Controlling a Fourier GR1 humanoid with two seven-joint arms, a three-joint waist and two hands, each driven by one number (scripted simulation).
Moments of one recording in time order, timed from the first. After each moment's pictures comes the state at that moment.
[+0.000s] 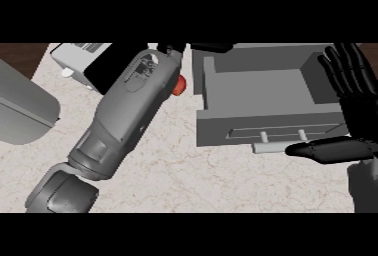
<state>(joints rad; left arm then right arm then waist) -1.28 0.00 -0.02 -0.54 0.17 0.28 -0.30 -0.29 -0.21 -0.15 -1.80 -0.10 0.19 0.07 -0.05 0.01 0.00</state>
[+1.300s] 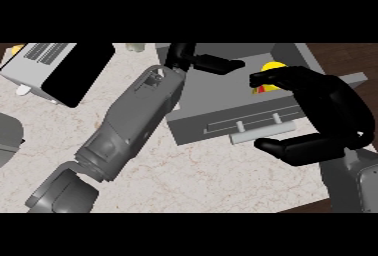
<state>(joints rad) -1.28 0.00 -0.26 -0.35 0.43 0.24 -0.33 -0.42 -0.18 0.00 -1.77 -0.26 0.38 0.10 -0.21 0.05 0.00</state>
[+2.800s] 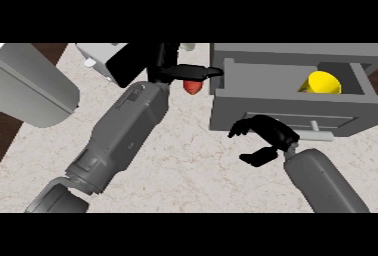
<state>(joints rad) -1.09 0.03 -0.21 -0.49 0.64 0.21 -0.57 -0.43 -0.30 0.35 -1.12 0.50 0.35 -0.13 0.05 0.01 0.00</state>
